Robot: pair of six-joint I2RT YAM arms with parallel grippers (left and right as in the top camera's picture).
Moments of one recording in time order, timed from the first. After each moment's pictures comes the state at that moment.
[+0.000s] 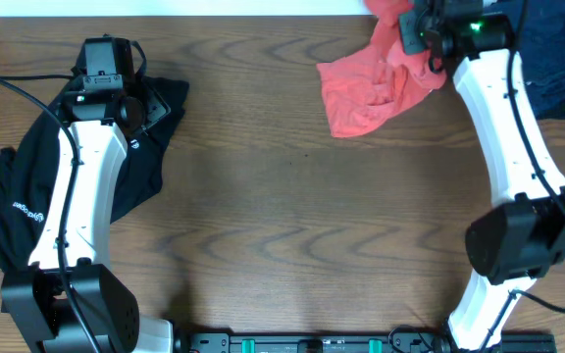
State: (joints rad) left arm 0.06 1.63 1.42 -0.84 -0.14 -0.58; right arm 0.17 2.00 2.01 -0.79 0.15 -0.14
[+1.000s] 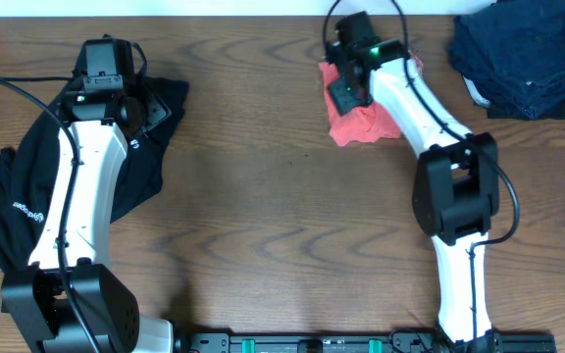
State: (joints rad) left arm 0.06 1.63 1.42 -0.86 -0.14 -0.58; right arm 0.35 2.33 2.01 -0.89 0.10 -0.14
